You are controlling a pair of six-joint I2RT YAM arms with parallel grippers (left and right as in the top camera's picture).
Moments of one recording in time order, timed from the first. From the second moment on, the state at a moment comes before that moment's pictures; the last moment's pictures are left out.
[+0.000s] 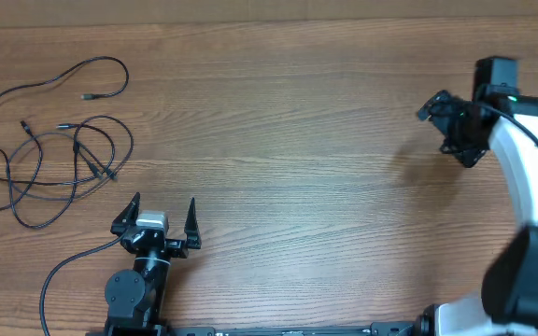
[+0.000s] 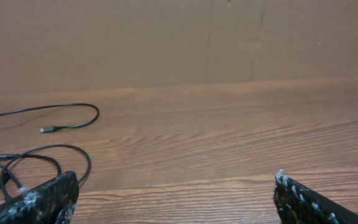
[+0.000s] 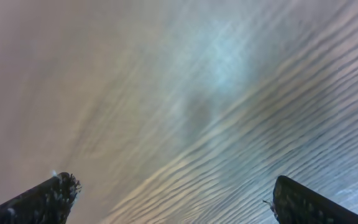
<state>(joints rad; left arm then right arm) -0.08 0.02 0.01 -0.08 0.02 0.01 -0.17 1.66 1.35 -0.85 -0.11 0.67</state>
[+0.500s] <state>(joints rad) -0.08 0.02 0.01 -0.08 0.02 0.01 -0.17 1.09 1.35 -0.85 -0.11 0.67</state>
